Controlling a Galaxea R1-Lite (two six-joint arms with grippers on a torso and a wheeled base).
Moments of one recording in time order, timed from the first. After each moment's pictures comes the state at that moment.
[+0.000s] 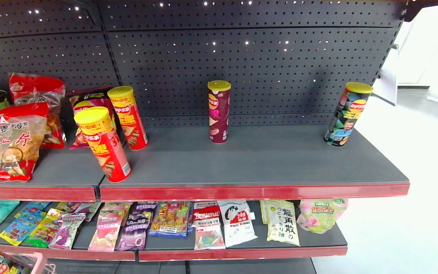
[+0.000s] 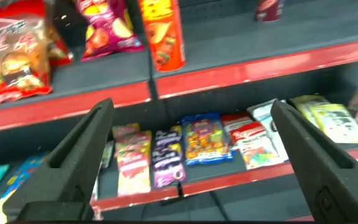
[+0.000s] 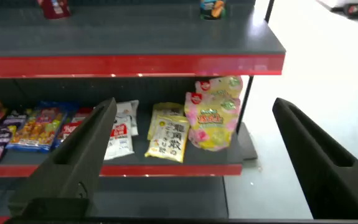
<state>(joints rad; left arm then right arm) 0.00 0.00 0.00 -0.04 -0.12 0.14 0.00 0.00 0.00 0.00 0.00 0.00</state>
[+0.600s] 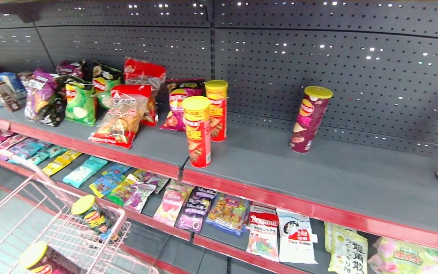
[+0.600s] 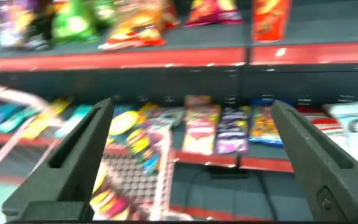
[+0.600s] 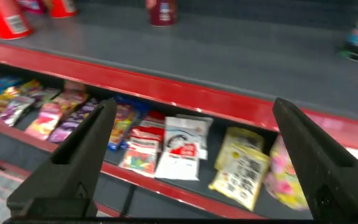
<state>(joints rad) 0.00 0.00 0.00 -0.04 -0.12 0.14 0.00 0.00 0.00 0.00 0.00 0.00</state>
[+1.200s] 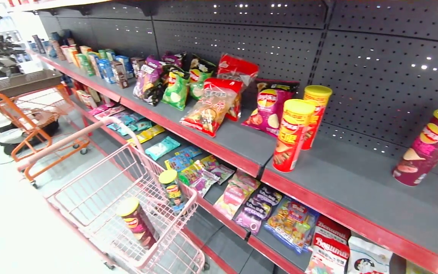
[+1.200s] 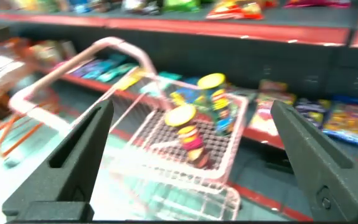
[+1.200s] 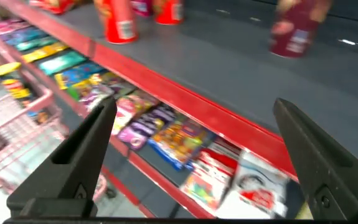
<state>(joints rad) 0.00 0.00 0.00 -0.04 -0.11 0.14 0.00 0.00 0.00 0.00 0.00 0.00</state>
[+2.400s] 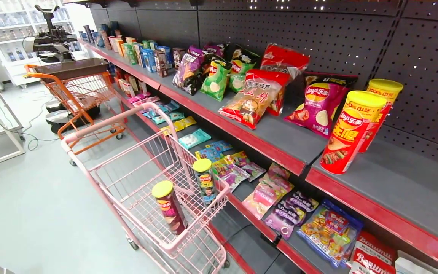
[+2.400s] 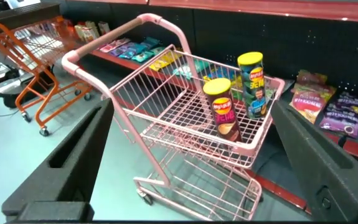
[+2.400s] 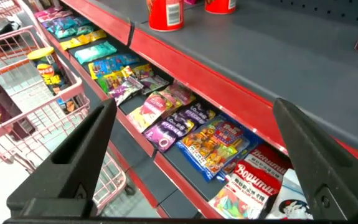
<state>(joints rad) 0.00 0.00 0.00 -0.04 -0.12 0.14 0.00 0.00 0.00 0.00 0.00 0.00</state>
